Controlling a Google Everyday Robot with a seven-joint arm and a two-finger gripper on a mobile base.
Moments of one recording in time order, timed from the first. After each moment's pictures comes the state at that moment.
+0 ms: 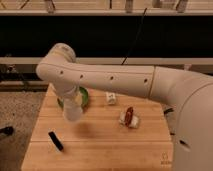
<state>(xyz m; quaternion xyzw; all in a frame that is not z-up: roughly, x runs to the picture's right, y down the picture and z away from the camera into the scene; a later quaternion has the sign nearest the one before) -0.157 0.054 0.639 -0.19 -0.18 -0.57 0.78</state>
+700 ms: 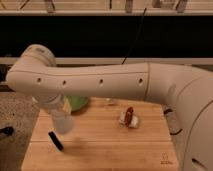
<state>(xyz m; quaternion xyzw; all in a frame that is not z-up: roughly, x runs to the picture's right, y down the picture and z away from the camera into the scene) -0.199 0.102 0.570 -0.19 -0.22 -0.65 0.70</state>
